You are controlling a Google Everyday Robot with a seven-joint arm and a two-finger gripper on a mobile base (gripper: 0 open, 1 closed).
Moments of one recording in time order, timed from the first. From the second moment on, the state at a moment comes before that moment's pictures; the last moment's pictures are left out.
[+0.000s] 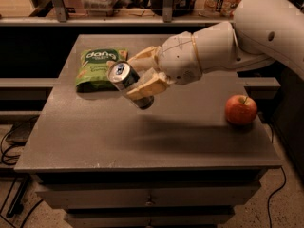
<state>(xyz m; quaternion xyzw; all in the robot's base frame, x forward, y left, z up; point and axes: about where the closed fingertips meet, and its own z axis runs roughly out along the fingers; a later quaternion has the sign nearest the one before) 0.495 0.051 0.957 -0.67 0.50 0.29 0.46</state>
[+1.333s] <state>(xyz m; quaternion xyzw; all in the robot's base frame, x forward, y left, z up) 0.503 0.048 0.918 -0.57 0.51 0.40 0.51</state>
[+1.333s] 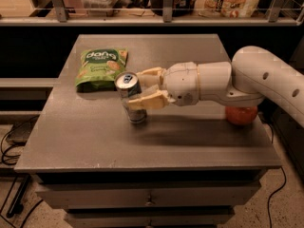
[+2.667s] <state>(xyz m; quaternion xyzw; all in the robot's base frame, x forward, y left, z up) 0.496 0.049 0.907 -0.56 0.52 0.40 0.51</state>
